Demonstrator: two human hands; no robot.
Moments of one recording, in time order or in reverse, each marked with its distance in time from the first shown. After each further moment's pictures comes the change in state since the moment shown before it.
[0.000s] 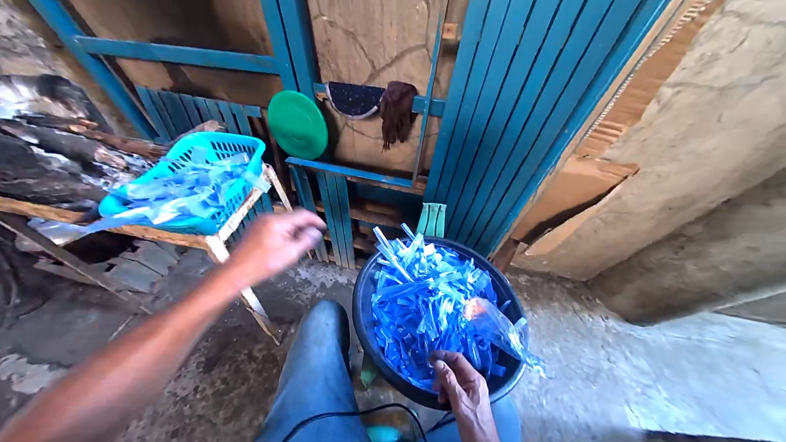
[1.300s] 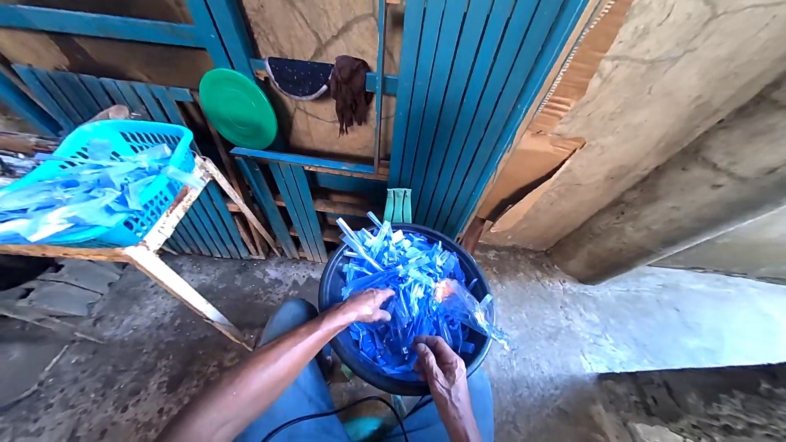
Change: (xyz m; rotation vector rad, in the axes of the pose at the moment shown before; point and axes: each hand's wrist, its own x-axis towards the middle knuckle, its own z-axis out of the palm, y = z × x) left_hand 0.023 0.056 0.280 -0.102 -0.914 -0.088; right_hand 0.006 0.012 -0.009 -0.063 0.130 -0.045
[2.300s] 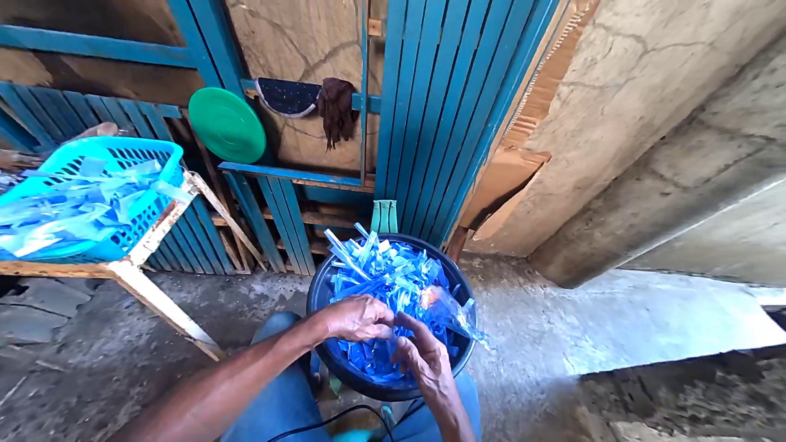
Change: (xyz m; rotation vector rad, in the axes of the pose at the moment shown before) left_hand -0.081 0.066 -0.057 0.041 -0.015 0.472; right_hand 0.022 -0.033 0.000 0.128 -0.193 -0.198
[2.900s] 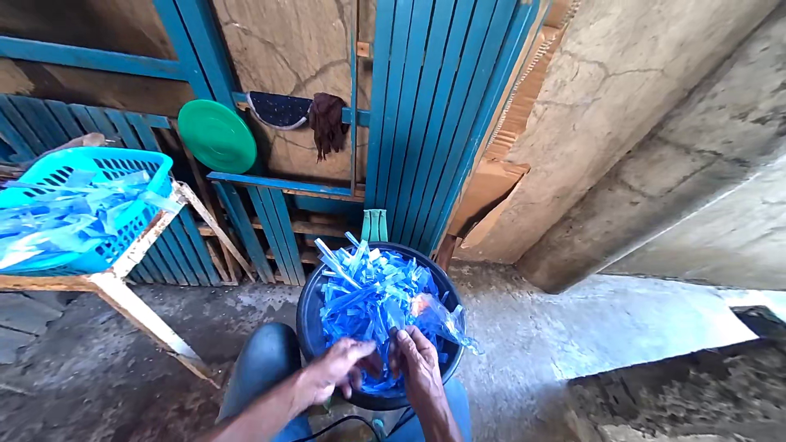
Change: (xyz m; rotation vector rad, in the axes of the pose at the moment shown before) left_hand -0.029 0.011 0.081 -1.151 0.297 -0.485; right_hand 0.006 0.015 0.005 0.375 0.148 0.137
